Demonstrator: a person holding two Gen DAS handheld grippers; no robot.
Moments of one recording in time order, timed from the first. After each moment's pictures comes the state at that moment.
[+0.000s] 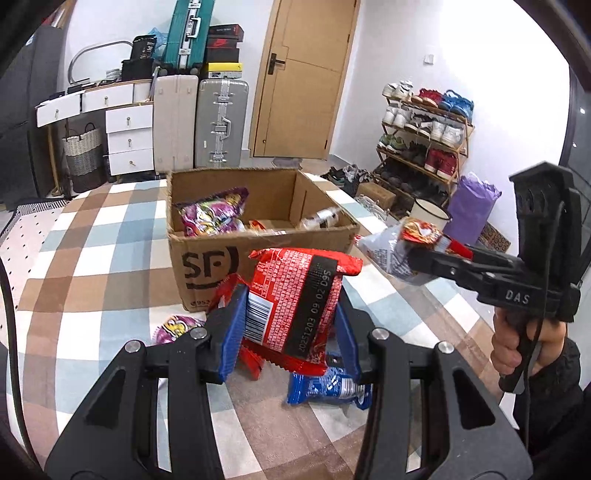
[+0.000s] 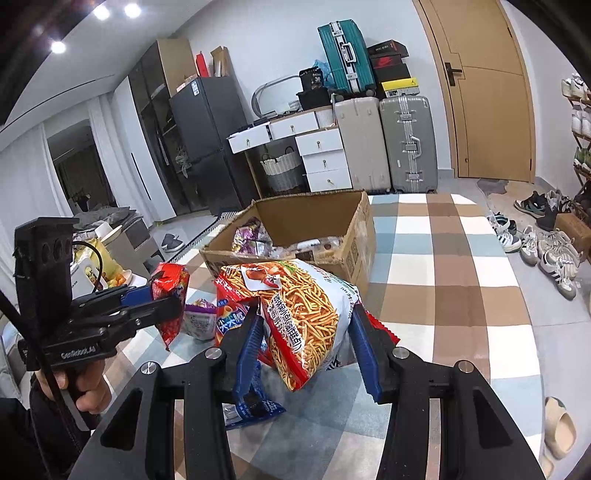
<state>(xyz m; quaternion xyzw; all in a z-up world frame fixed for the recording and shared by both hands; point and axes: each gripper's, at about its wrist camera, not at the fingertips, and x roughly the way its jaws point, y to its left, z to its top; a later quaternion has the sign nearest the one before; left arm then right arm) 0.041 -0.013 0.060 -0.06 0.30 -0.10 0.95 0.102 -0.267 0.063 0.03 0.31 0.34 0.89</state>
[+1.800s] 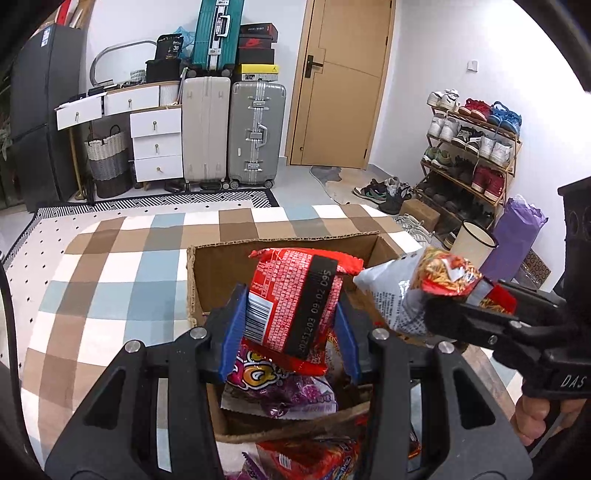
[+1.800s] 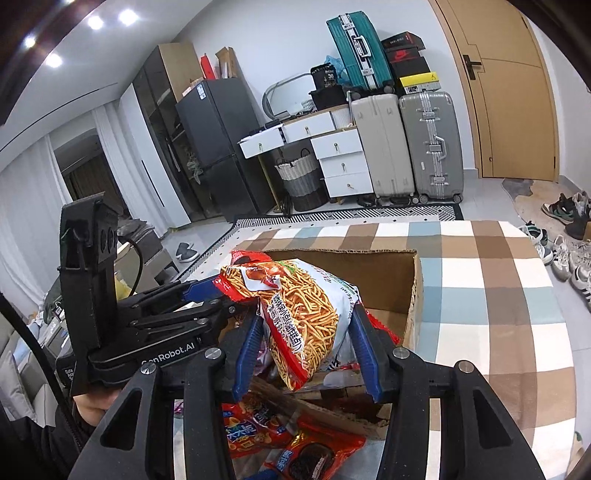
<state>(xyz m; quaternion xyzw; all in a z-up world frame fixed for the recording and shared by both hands) 0.233 0.032 0.066 -0.06 0.30 -0.03 0.95 0.203 -0.179 0.096 0.05 0.32 0.37 0.87</state>
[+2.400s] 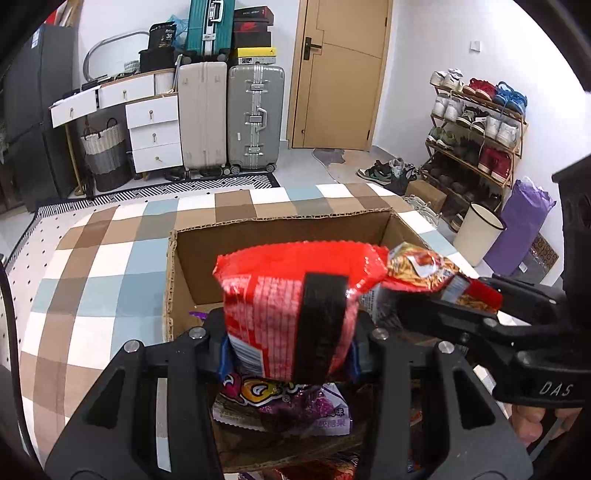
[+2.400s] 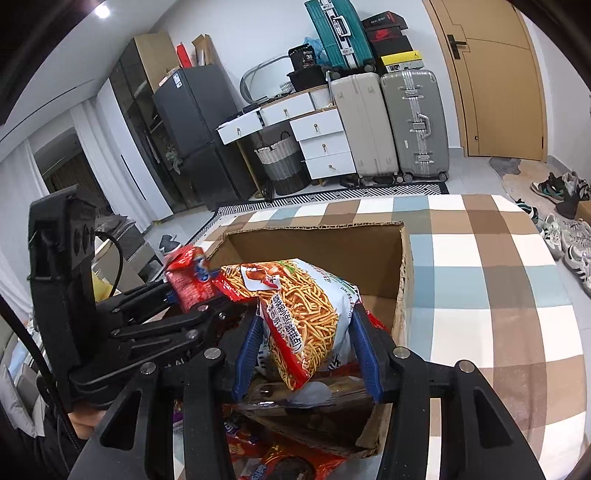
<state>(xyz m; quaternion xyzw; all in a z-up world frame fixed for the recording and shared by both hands) 0.277 0.032 0.028 -0.04 0.33 -0.03 0.94 0.238 -0.168 0.063 0.04 0.35 0.34 0.87</state>
